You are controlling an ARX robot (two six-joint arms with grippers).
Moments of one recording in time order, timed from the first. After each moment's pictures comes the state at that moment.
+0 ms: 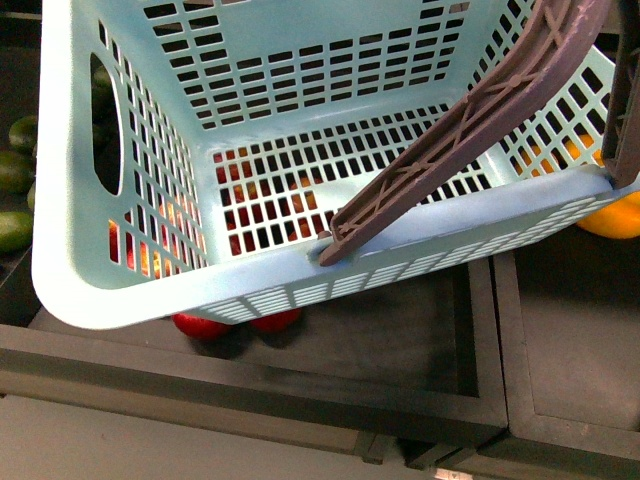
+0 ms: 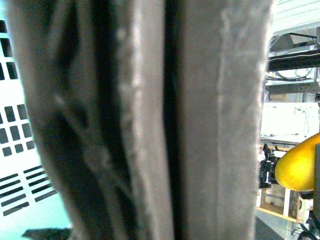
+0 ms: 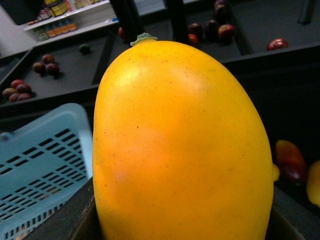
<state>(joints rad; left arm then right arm) -0.59 1.79 1.48 -0.32 0.29 -0.89 -0.18 1.17 0.75 0.22 -0.18 0.22</state>
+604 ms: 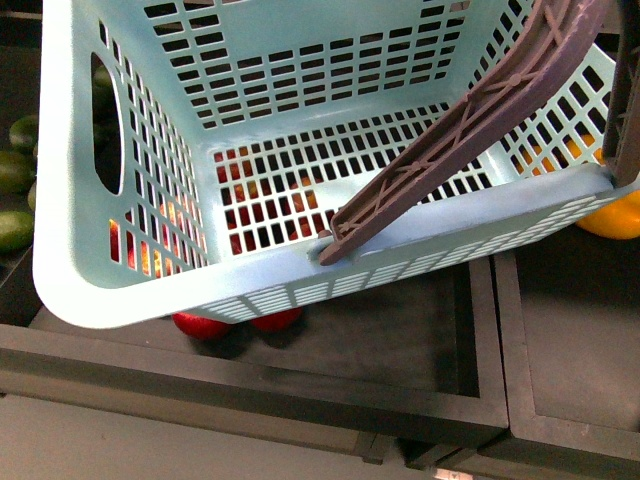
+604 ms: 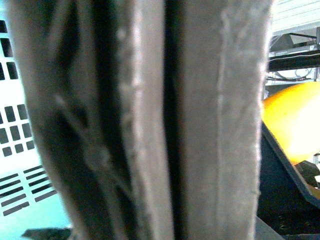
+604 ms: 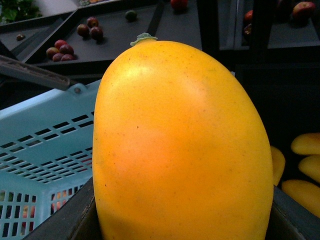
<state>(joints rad) -0.59 1.79 1.48 -0.32 0.29 -0.89 0.17 1.34 0.76 0.34 -0.02 0.22</state>
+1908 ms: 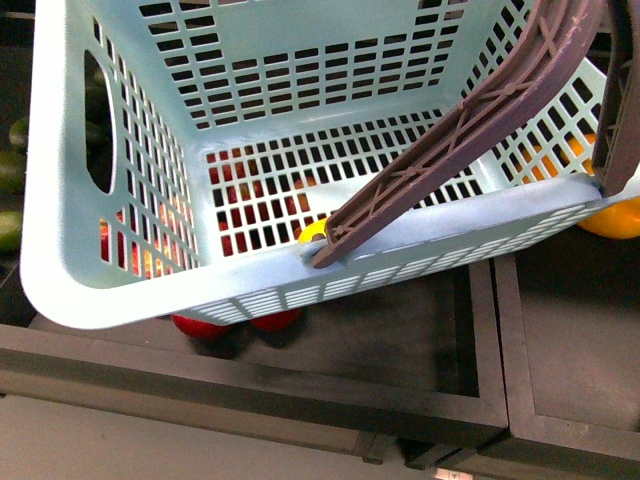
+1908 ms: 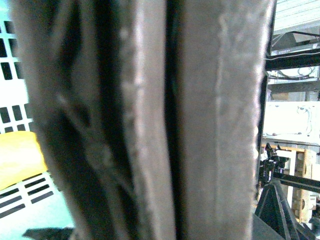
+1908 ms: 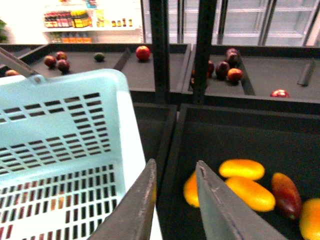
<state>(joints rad) -0.59 1.79 1.48 -0.32 0.29 -0.89 0.02 1.05 0.30 0.73 0.01 0.02</state>
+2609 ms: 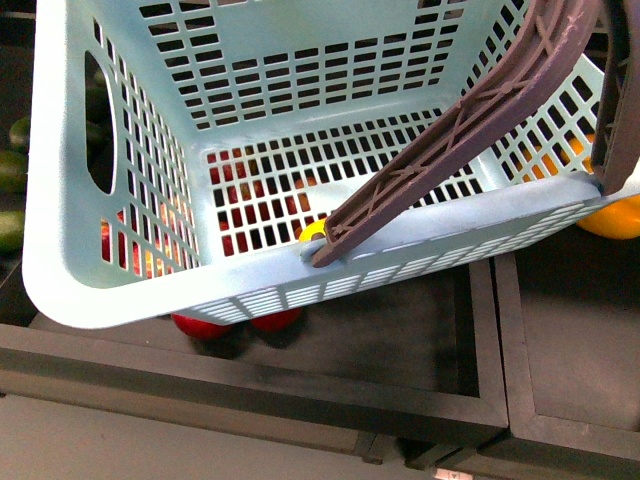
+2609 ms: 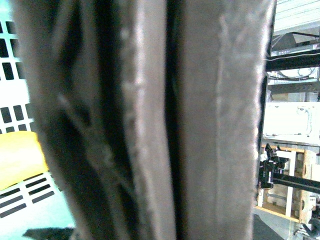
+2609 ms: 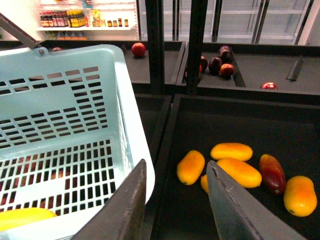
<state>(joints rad) -0.59 1.79 1.48 -0.32 0.29 -0.89 0.00 0.75 0.09 0.65 0.00 0.00</state>
